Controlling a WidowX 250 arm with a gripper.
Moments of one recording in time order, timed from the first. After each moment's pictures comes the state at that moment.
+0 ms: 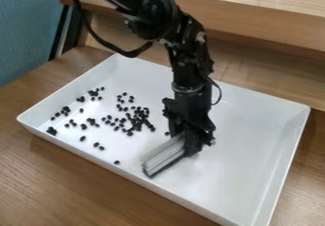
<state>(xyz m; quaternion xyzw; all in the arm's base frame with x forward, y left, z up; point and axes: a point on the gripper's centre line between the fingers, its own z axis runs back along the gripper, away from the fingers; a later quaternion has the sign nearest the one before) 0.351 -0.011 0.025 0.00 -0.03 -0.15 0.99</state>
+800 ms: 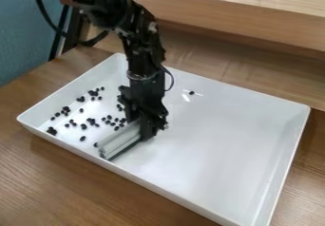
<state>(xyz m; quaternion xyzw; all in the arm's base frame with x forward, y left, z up) 0.347 0.059 0.030 0.03 -0.03 -0.10 0.99</state>
